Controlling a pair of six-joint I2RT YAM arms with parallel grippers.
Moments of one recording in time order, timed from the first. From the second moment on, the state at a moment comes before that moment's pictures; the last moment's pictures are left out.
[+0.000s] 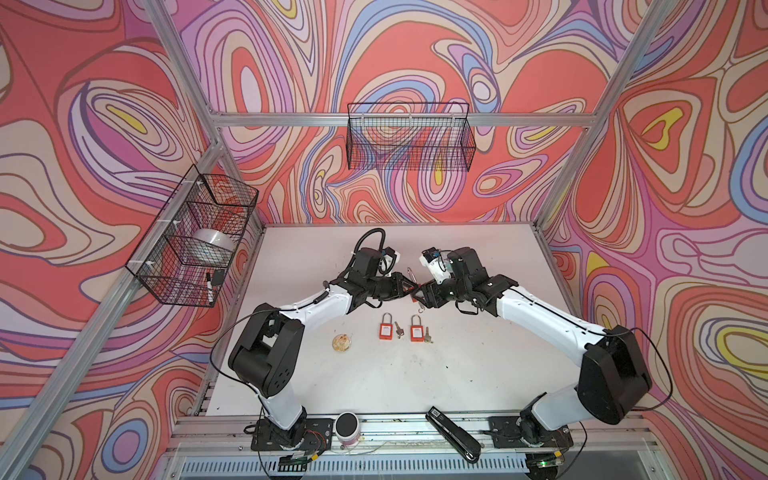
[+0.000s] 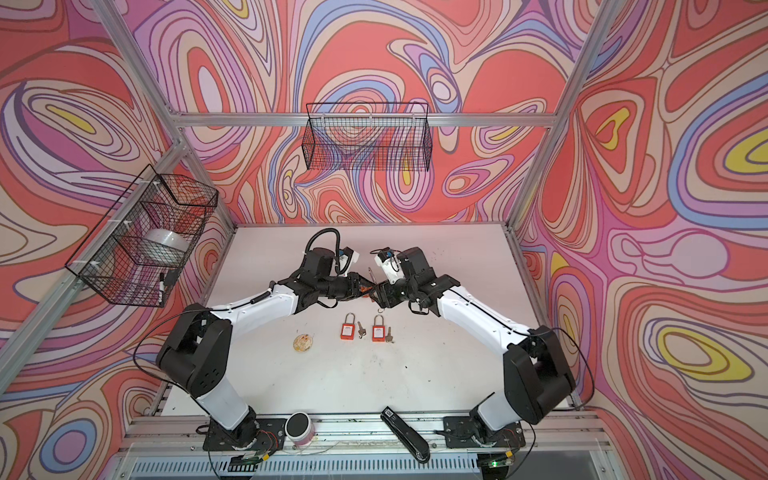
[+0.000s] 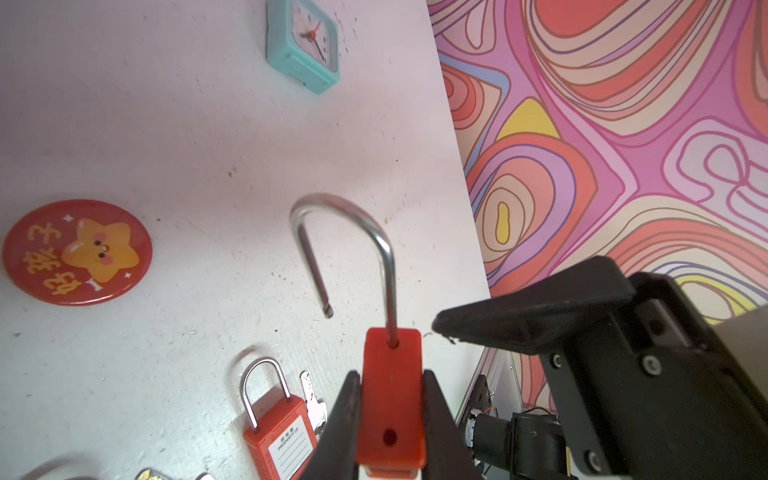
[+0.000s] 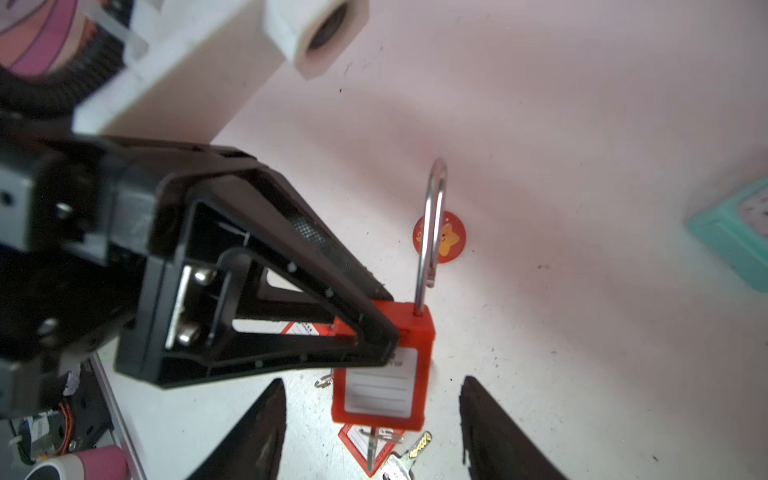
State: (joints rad) left arm -0.52 1.68 1.07 0.03 0.61 -0.75; right arm 0.52 1.47 1.10 -0.35 -0.32 0.12
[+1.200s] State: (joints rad) left arm -0.40 1.52 0.84 1.05 0.45 -1.21; right arm 0.44 1.75 1.00 1.25 -0.78 1.35
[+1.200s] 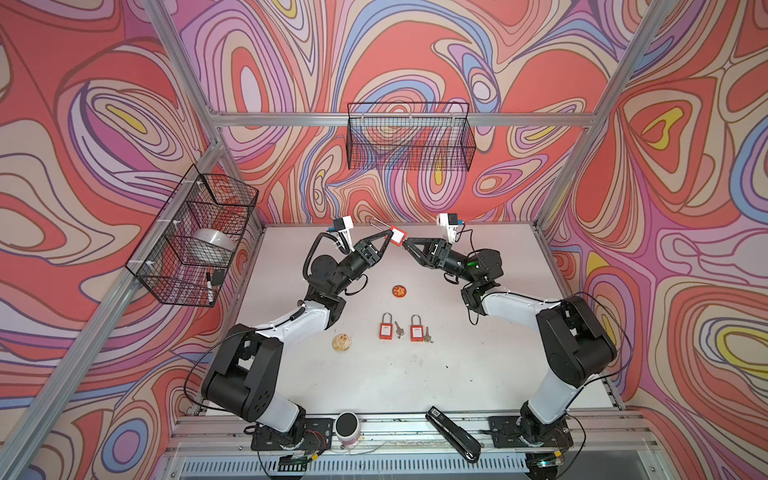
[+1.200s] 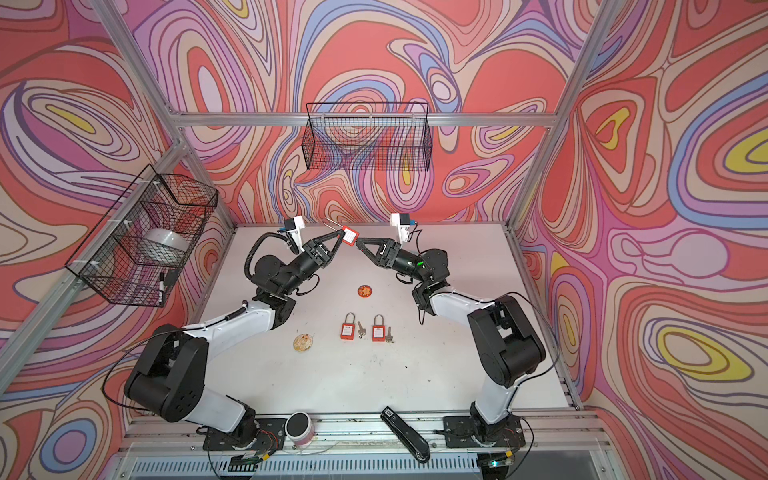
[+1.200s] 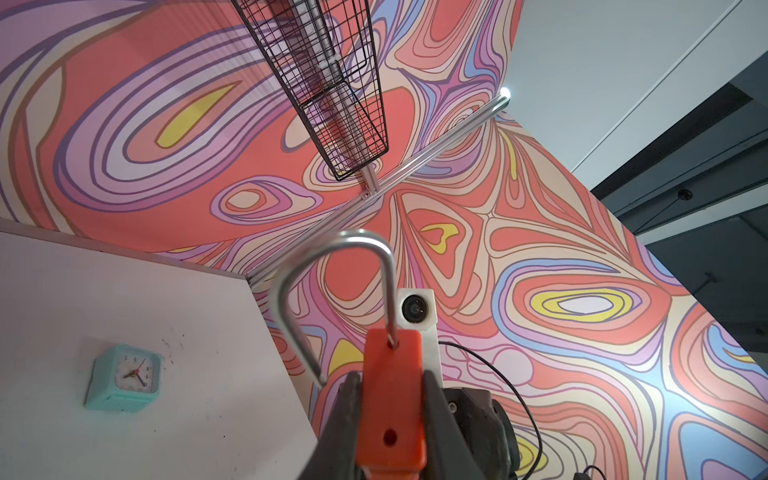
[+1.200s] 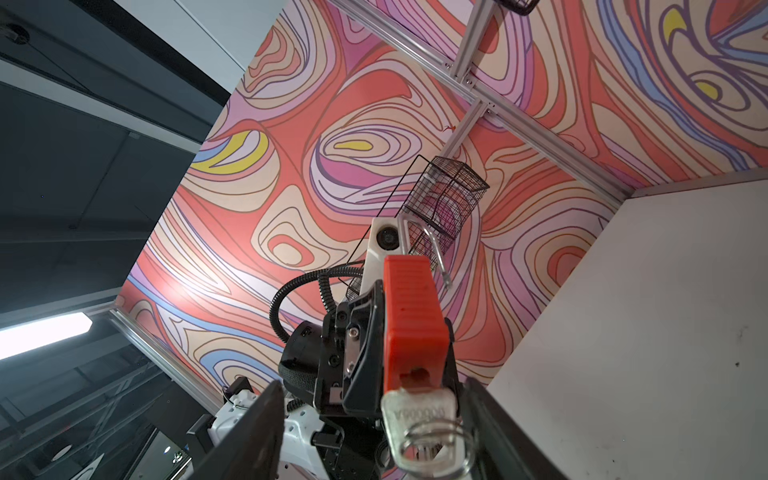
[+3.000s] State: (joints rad) left arm -0.27 1.45 0.74 0.99 0.50 -1.11; right arm 0.47 1.84 1.07 1.20 -0.86 1.44
